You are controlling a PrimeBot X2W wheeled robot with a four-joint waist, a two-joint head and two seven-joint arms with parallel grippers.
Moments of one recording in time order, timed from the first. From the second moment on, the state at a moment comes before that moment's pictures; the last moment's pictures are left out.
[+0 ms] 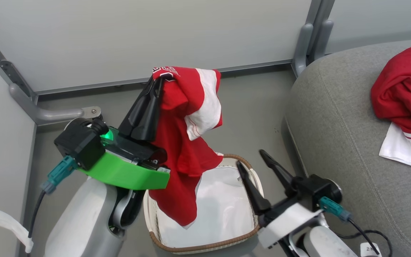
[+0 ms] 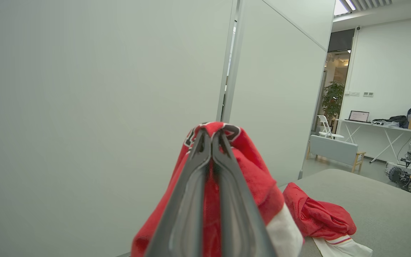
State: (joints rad) left arm -0.42 0.21 -0.47 0.00 -0.57 -0.13 -0.26; right arm -0.19 -0.05 0.41 0.19 0.28 0.13 -0.26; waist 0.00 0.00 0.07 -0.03
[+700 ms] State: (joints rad) left arm -0.42 0.16 -0.60 0.00 -0.60 -0.13 -0.26; right arm -0.47 -0.05 0.67 0.29 0.29 0.13 -0.26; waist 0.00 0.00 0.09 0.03
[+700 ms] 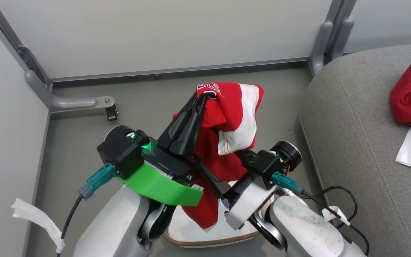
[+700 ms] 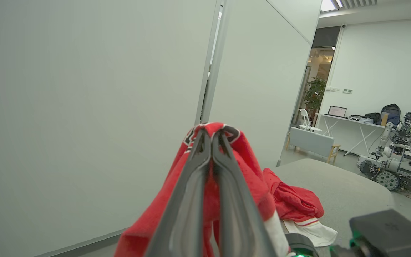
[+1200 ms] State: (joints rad) left arm -0.42 0.15 -0.55 0.04 -0.61 -0.13 -0.26; right arm -0.48 -0.05 0.70 0.38 0.34 0.13 -0.26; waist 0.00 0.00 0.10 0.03
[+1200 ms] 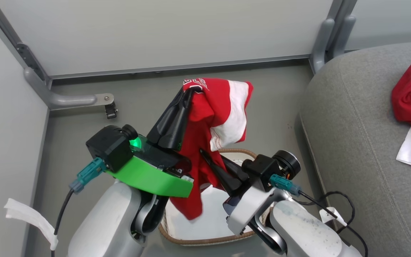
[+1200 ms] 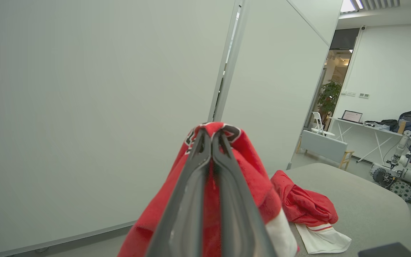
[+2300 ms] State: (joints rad) left arm -0.33 0.20 -0.49 0.17 -0.53 -0.13 -0.26; right arm -0.29 -0.05 0.42 0.10 0.33 0.13 -0.26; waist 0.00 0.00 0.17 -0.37
